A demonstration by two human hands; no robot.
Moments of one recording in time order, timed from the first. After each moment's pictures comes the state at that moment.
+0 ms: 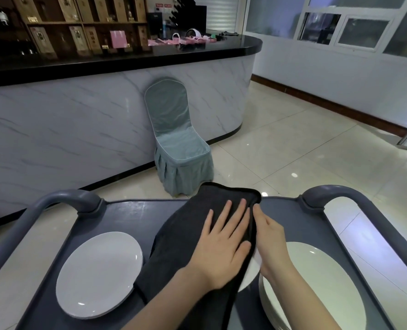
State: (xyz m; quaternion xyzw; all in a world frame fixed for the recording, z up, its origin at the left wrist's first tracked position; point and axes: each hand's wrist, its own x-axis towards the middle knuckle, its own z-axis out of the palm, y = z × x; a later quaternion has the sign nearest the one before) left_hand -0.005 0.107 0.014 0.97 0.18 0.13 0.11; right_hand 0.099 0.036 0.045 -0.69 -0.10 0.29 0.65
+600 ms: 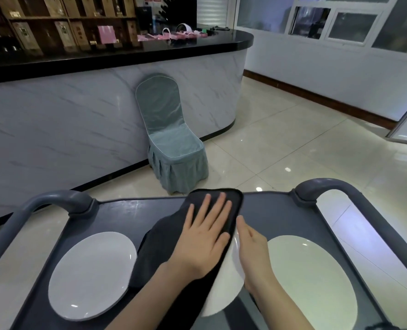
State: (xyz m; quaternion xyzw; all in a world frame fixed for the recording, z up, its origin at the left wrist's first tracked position) left_hand -0.018 0.130 0.002 0.96 0.20 0.13 0.11; right_hand 0.069 0.027 0.029 -0.70 -0.10 0.30 0.63
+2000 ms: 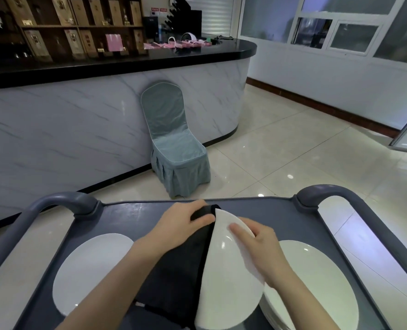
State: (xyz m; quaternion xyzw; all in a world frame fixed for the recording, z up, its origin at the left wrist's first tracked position) left_hand -0.037 0.178 0.053 0.90 0.24 0.15 0.33; right_hand 0.088 0.010 0.061 -0.70 -0.37 0.29 0.54
